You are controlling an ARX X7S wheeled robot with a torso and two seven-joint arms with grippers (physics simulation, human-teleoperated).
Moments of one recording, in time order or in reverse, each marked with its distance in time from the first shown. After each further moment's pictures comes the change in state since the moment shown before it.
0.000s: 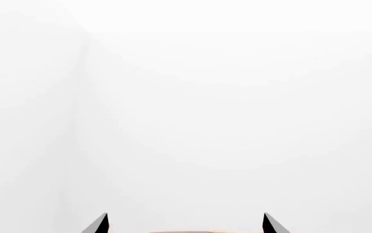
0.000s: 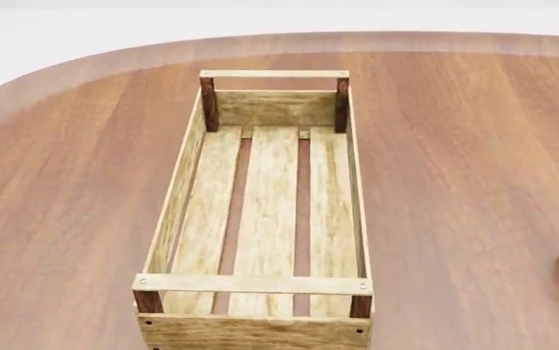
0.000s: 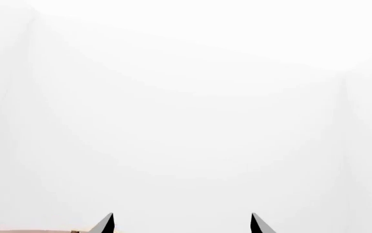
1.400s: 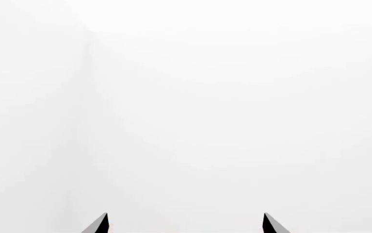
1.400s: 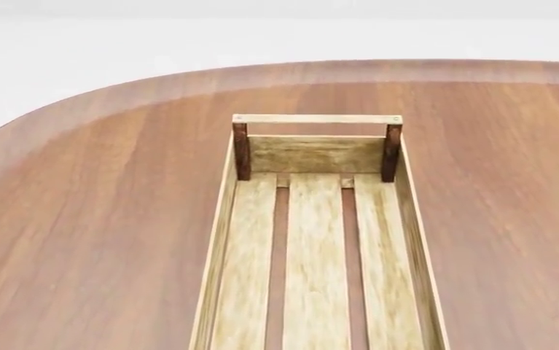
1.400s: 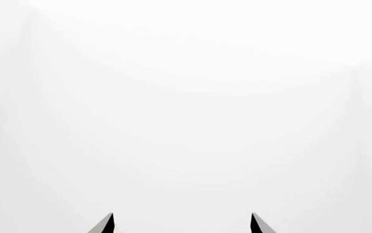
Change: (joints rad) left arm -0.006 -0.017 0.017 -0.005 0.025 0.008 -0.042; right arm 0.004 0.031 -0.021 -0.010 0.024 0.005 0.029
